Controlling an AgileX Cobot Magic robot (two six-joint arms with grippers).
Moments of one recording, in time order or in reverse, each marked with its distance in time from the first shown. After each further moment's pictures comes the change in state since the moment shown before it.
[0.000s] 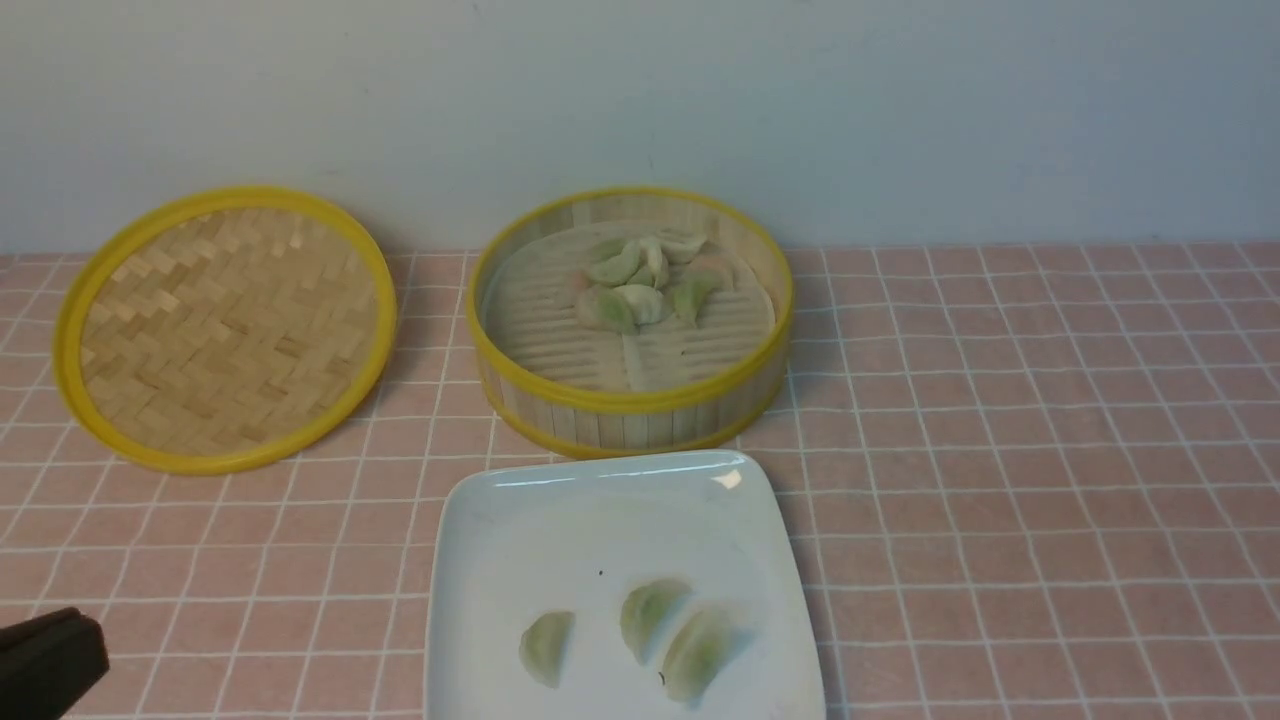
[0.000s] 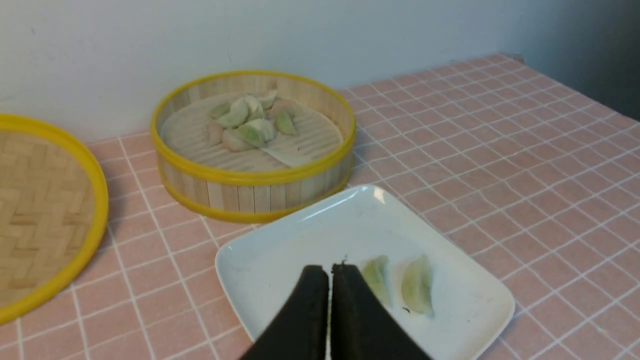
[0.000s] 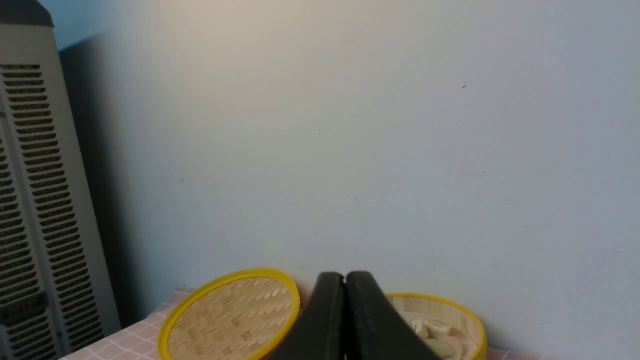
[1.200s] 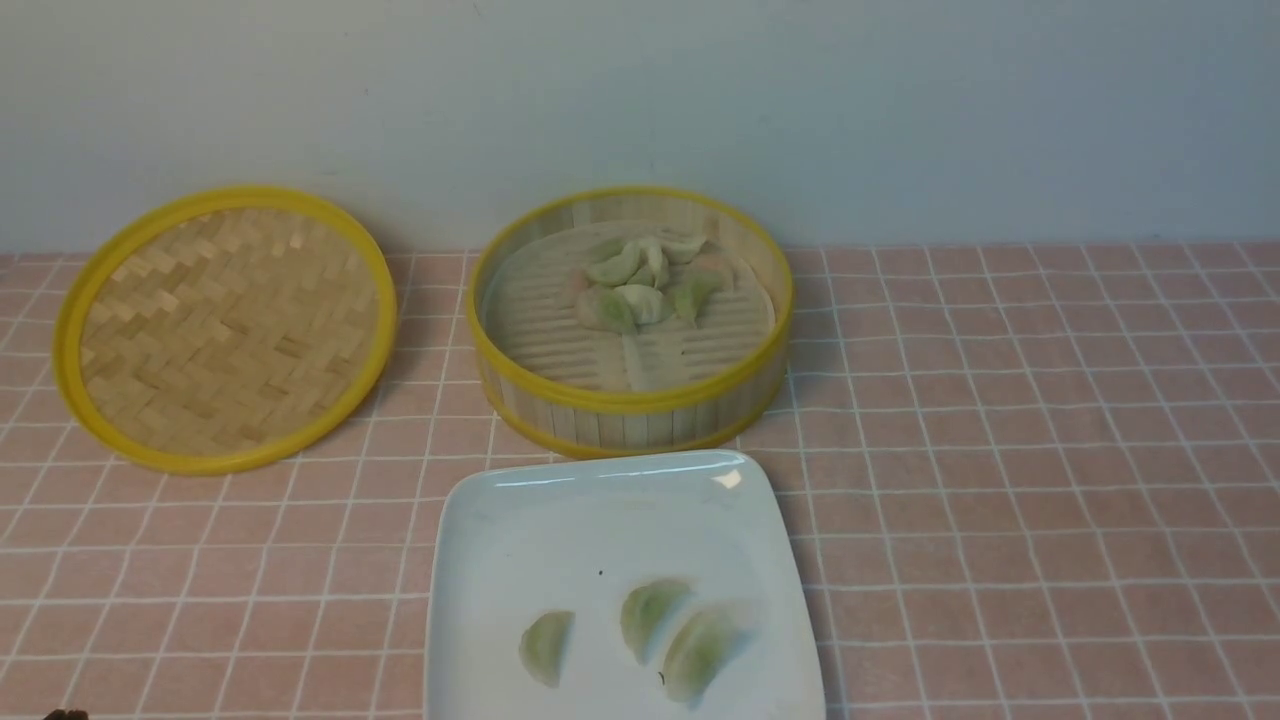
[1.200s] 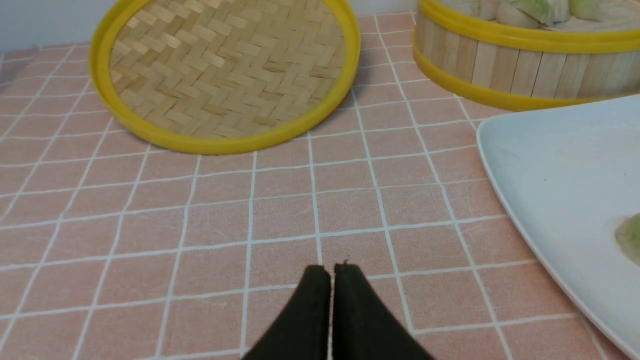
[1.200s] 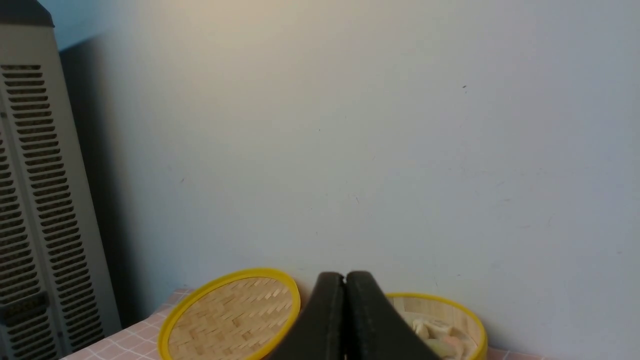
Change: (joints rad) right arm 0.000 0.000 0.000 0.000 0.000 0.001; left arm 0.503 -0.221 0.531 -0.015 -0.272 0.140
